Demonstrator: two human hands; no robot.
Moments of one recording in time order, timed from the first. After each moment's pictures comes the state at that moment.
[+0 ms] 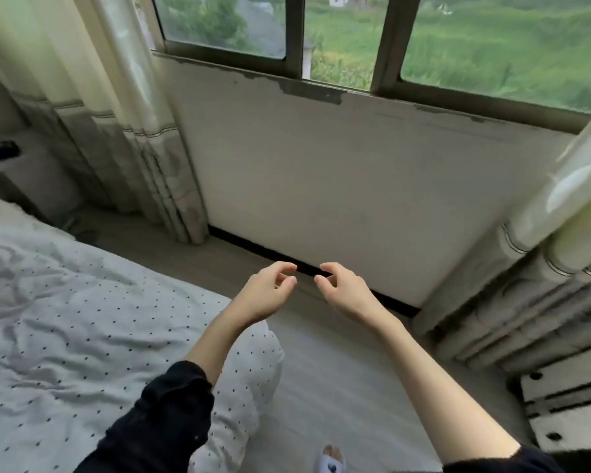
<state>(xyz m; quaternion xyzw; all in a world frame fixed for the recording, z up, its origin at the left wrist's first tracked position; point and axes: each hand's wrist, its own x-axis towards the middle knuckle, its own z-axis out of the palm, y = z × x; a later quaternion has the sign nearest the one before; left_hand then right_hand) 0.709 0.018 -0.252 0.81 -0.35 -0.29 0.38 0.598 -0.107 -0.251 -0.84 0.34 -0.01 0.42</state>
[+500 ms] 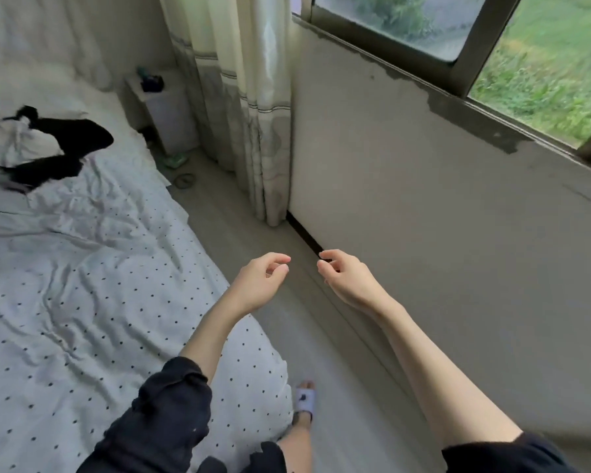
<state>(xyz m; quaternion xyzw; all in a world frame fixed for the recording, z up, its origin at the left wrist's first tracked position) 0.897 -0.044 -0.276 0.85 -0.07 -0.22 0.47 0.862 -0.218 -0.263 -0.89 0.13 0.13 0.42</state>
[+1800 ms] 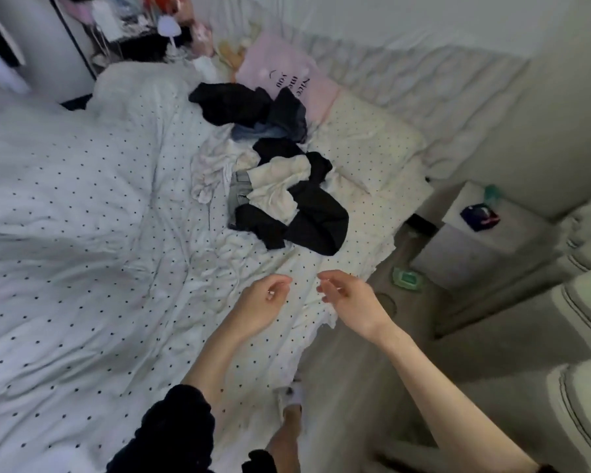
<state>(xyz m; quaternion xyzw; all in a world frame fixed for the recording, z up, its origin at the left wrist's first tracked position) 1.553 0.222 -0.303 0.72 0.45 0.11 0.52 1.712 0.137 -0.280 -0.77 -0.44 0.36 0.30</state>
